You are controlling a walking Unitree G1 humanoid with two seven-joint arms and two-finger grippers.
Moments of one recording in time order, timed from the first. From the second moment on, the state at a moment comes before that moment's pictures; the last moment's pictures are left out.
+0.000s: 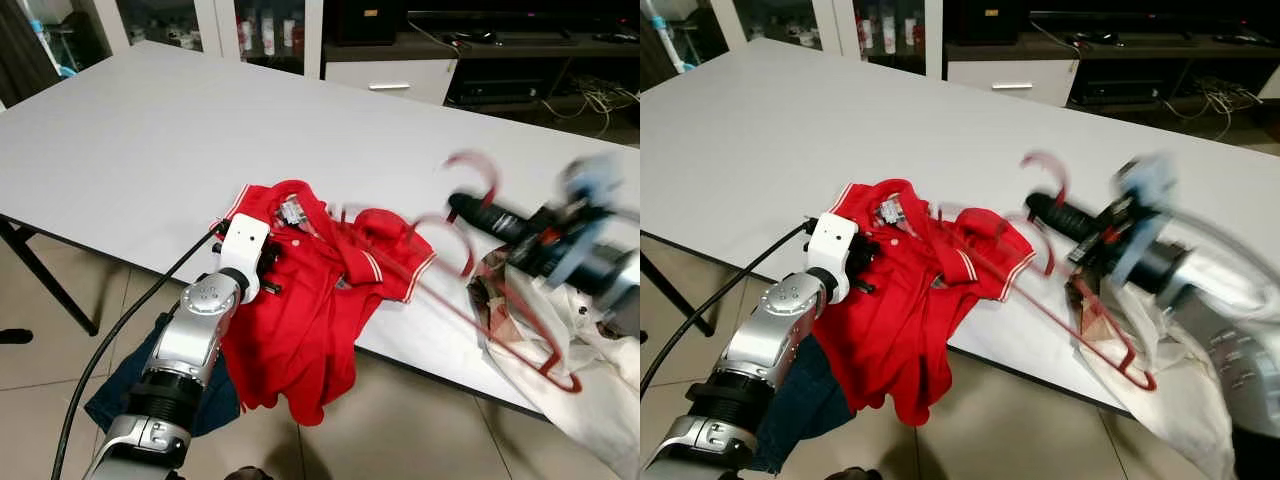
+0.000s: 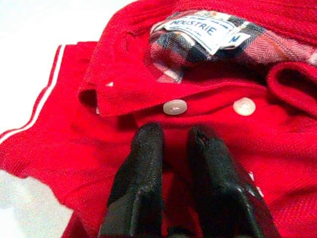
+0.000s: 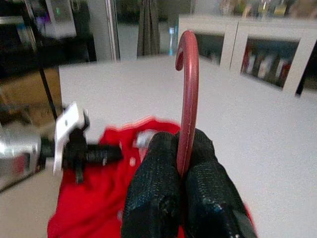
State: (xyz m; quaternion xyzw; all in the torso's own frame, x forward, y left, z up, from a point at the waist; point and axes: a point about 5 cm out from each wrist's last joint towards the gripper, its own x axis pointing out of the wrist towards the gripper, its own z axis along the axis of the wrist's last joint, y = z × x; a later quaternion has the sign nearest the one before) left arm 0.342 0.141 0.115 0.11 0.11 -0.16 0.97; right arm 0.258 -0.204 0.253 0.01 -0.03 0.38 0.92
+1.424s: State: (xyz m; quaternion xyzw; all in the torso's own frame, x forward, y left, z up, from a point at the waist) left arm 0.345 0.139 0.114 0.09 0.11 -0.19 0.97; right arm 0.213 -0.241 0.237 -0.11 0.08 0.43 0.89
